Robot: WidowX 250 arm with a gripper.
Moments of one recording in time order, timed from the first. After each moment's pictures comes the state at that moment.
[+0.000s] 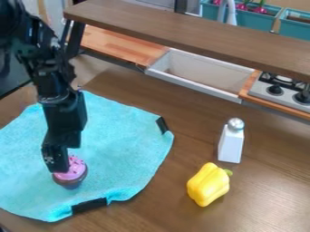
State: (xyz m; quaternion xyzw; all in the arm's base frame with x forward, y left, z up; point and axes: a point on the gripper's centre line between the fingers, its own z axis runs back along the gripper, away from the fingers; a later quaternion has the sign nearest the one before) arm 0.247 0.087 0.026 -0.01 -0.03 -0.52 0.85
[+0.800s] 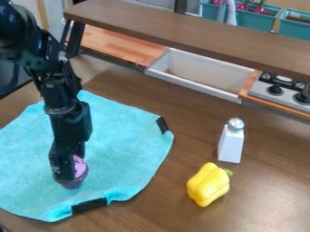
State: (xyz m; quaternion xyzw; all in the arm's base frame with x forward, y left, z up) arm 0.248 0.081 0.009 -0.03 -0.02 -0.52 0.85
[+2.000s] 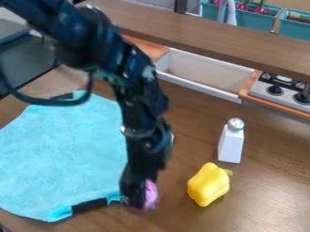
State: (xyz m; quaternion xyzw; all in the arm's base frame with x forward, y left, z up) arm 0.250 -0.058 0.029 -0.04 -0.05 -0.63 0.77
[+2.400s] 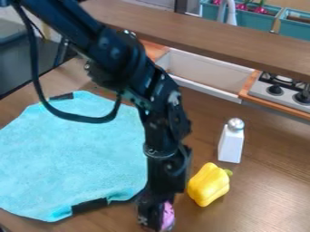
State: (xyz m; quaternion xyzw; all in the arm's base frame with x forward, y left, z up) arm 0.254 -0.079 0.008 -0.04 -0.04 -0.65 0.76
